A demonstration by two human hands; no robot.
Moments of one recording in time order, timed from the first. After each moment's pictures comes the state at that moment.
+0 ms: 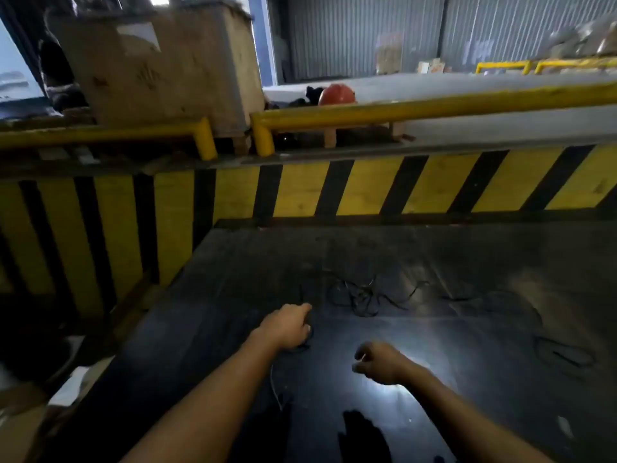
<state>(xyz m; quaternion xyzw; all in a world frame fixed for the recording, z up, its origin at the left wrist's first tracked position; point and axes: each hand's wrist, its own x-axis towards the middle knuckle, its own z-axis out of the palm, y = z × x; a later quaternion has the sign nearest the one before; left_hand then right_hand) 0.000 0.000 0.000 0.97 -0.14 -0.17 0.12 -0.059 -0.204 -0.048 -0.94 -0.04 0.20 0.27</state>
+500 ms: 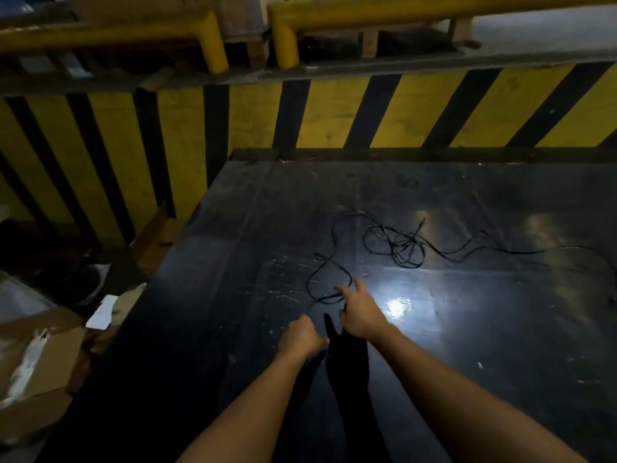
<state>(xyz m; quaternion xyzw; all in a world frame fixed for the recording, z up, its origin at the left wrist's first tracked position) -0.016 0.050 -0.127 0.92 0.12 -0.27 0.26 0.007 -0.091 -0.120 -0.94 -0.05 0.12 0.31</state>
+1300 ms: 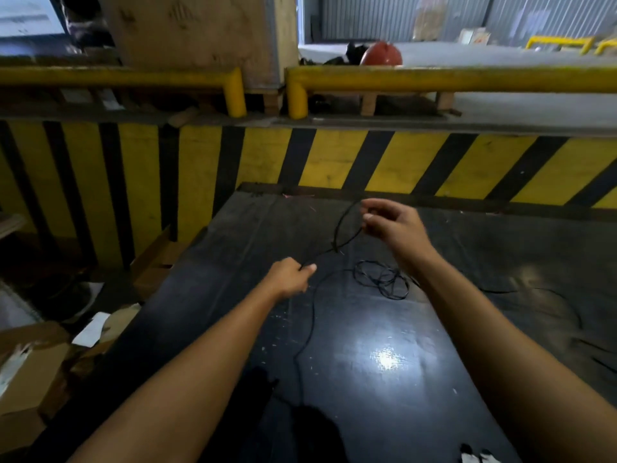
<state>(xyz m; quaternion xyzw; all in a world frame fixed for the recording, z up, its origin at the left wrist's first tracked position) 0.024 0.064 0.020 0.94 0.00 -0.12 0.33 0.015 -0.142 0.090 -0.73 -0.06 -0.08 0.68</state>
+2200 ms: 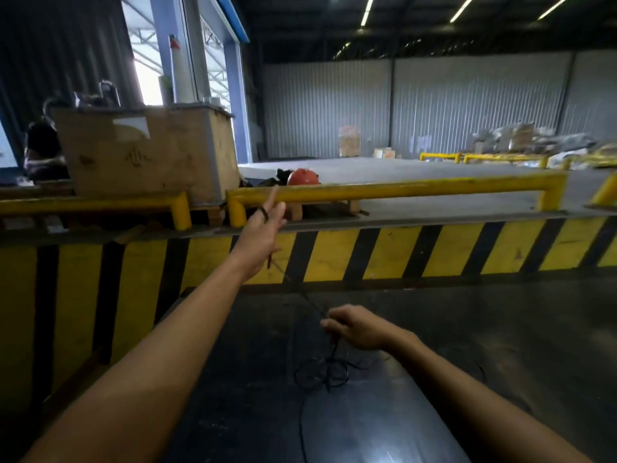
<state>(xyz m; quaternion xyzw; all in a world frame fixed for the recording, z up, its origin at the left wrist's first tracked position) -0.016 -0.050 0.244 0.70 -0.25 0.07 0.67 -0.062 -0.242 0.124 -0.95 -0.16 0.01 0.27</state>
